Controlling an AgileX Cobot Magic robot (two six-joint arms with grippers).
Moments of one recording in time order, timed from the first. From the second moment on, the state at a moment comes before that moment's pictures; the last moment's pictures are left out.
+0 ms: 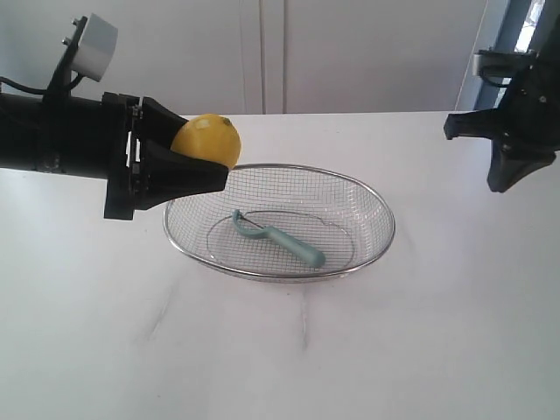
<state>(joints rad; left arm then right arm) -0.25 1.53 -0.95 -1.51 1.08 1.99 0.02 1.82 -1.54 0.09 1.22 0.03</state>
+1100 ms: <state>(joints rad) -0.25 1.53 -0.95 -1.51 1.08 1.99 0.01 1.07 -1.06 -0.05 0.98 0.06</state>
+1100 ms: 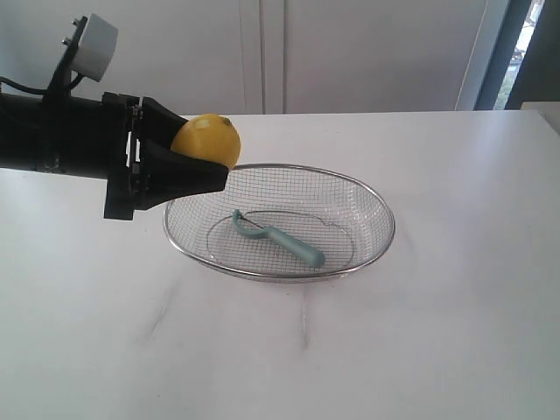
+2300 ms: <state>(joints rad) -0.25 1.53 -0.95 -1.51 1.08 1.99 0.01 0.41 -0.71 -0.08 0.32 0.06</state>
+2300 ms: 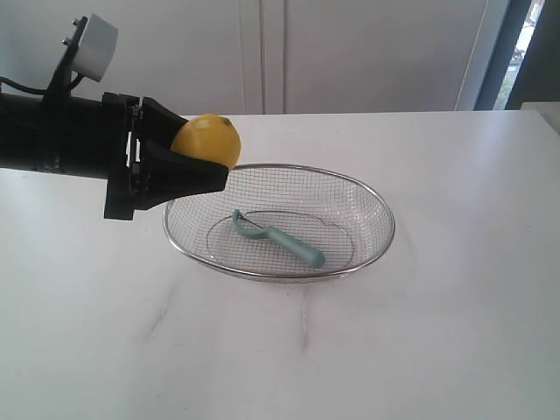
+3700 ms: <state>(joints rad) -0.25 1.53 -0.95 -1.49 1.08 1.99 -0.01 0.29 -0.62 -0.08 0.29 0.06</state>
